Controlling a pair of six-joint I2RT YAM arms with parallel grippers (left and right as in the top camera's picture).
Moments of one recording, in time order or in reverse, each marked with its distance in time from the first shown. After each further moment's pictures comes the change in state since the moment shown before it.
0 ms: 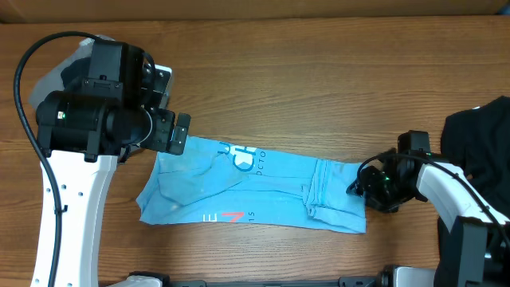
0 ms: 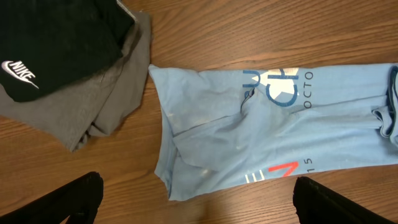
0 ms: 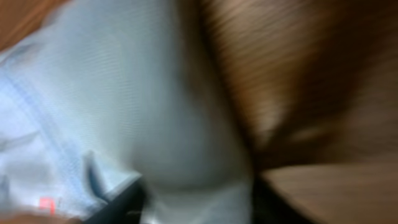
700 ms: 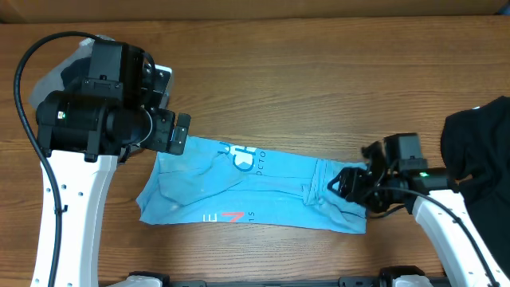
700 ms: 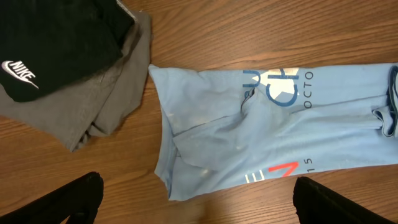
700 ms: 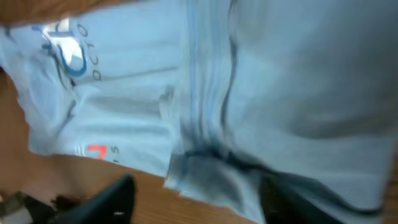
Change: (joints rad) left arm 0.000 0.000 0.000 0.000 0.000 0.000; right arm 0.172 -0.316 0.013 -0.072 -0.031 0.089
